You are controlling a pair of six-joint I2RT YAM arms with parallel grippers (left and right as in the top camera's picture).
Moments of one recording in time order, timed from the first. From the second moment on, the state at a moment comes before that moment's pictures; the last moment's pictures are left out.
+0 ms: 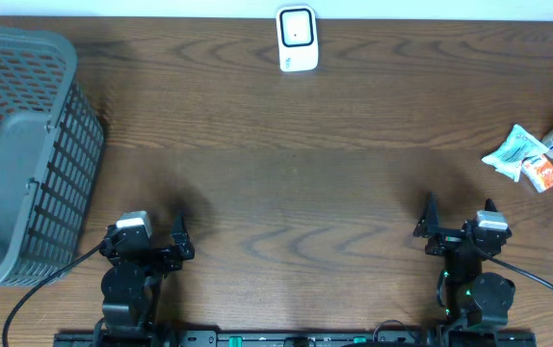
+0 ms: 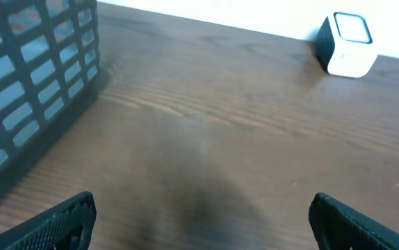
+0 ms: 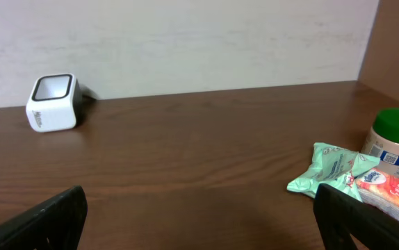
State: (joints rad) left arm -0.09 0.01 0.14 -0.47 -0.11 -0.20; right arm -0.06 0.01 0.01 -0.07 0.04 0.07
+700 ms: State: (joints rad) left arm -0.09 0.01 0.04 -0.15 -0.13 -0.08; right arm -0.06 0.01 0.01 -0.07 0.04 0.07
